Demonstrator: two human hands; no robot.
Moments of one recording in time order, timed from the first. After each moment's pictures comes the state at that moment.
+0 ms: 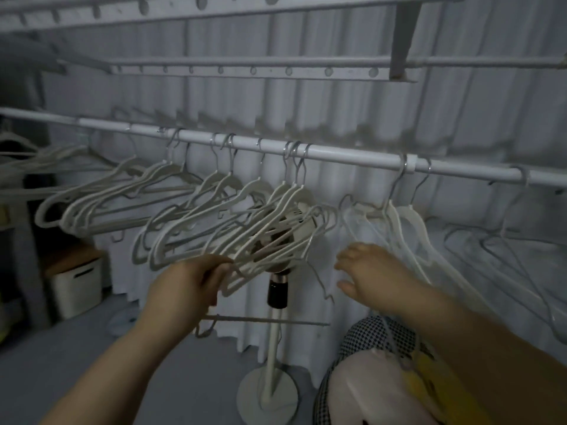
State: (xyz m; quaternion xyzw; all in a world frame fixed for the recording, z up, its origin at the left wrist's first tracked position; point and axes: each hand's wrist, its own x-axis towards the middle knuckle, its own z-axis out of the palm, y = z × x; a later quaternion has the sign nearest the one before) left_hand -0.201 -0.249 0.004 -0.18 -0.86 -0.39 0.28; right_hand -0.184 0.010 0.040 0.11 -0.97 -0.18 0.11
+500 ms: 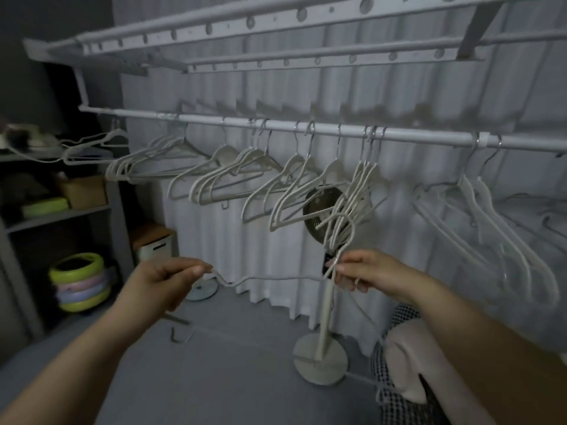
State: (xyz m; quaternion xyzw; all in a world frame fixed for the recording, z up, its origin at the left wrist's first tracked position) left_hand -0.112 -0.434 -0.019 -0.12 -0.78 -0.60 0.16; right_hand -0.131 -0.122 0.007 0.12 -0.86 0.48 -0.07
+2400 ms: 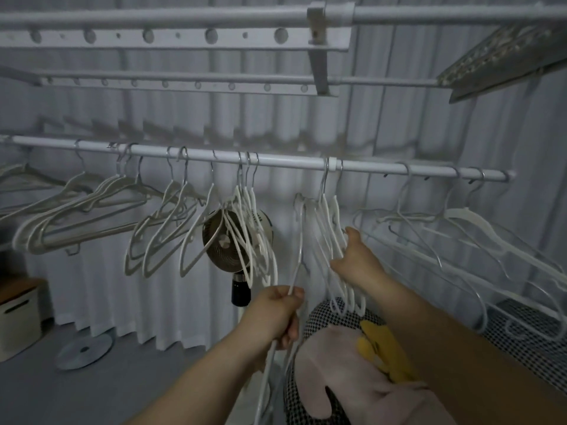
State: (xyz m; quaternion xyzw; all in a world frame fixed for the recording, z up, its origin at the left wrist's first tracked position) left_hand -0.098 -0.146 0.010 -0.23 -0.69 -0.66 -0.18; right_hand -0.111 0.032 0.036 -0.18 -0.91 0.32 0.21
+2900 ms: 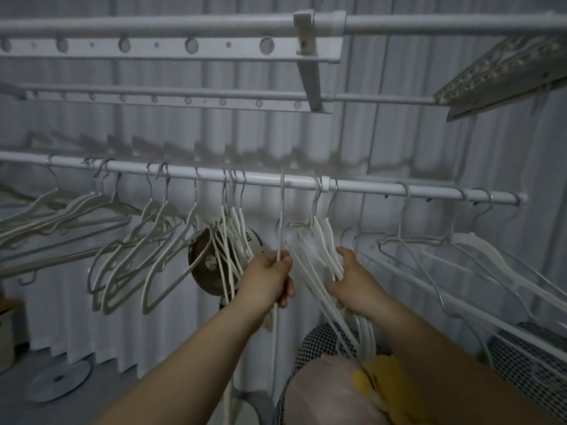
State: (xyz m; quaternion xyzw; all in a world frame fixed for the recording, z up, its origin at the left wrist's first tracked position) left_hand -0.173 -0.089 0.044 -0.26 -0.65 -0.71 -0.06; right_hand -0.128 0.059 0.044 -0.14 -0.91 0.35 0.17
